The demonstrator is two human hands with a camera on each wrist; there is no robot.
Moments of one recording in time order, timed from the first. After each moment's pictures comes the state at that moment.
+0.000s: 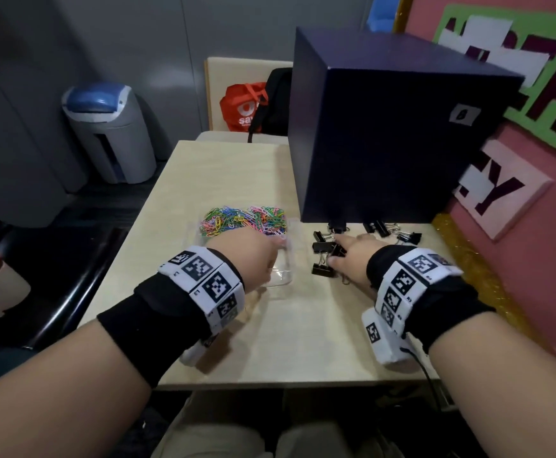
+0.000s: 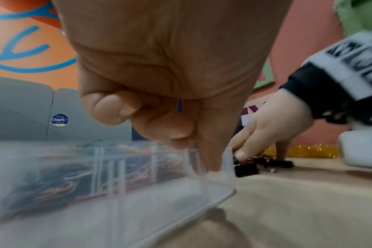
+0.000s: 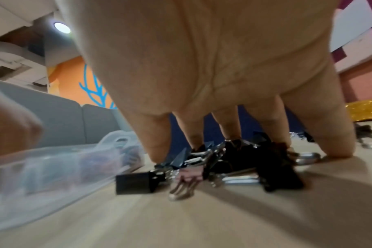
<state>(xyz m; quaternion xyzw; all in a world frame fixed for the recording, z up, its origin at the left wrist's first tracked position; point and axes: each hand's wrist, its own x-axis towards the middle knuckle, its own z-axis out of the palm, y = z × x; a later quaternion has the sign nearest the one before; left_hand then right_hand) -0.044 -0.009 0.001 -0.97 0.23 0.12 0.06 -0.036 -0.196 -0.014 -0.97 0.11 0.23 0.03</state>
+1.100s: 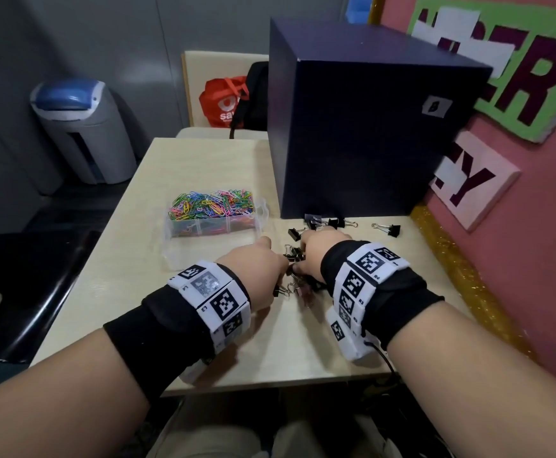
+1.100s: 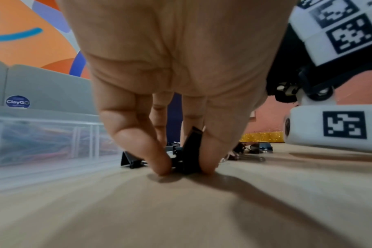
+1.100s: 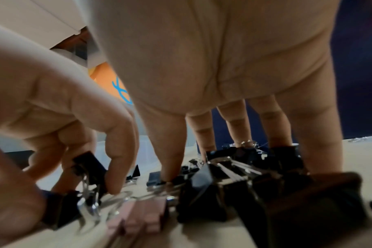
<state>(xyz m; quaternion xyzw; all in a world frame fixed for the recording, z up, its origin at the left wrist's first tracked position) -0.055 -0.045 -0.016 -0.95 0.25 0.16 0.05 -0.028 -0.172 -0.018 -0.98 0.05 0.20 -0.03</state>
